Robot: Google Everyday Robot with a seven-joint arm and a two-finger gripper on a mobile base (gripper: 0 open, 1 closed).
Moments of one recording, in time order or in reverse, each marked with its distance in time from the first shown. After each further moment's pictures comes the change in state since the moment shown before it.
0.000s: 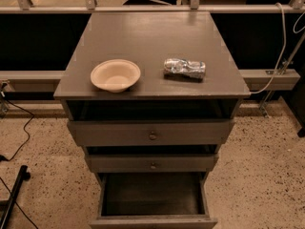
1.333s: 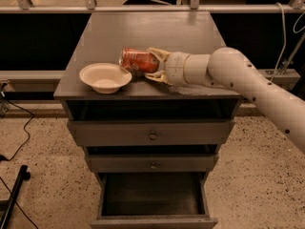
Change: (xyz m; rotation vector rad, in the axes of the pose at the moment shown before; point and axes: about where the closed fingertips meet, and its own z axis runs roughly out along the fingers) arm 0.155 0.267 0.137 -0.075 -0.015 0.239
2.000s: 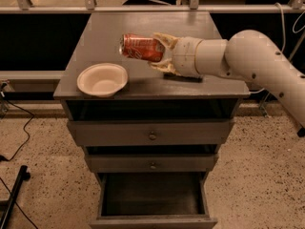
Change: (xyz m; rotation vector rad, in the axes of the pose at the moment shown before) arm -0.049 -0.028 -0.051 0.029 -0.006 -0.073
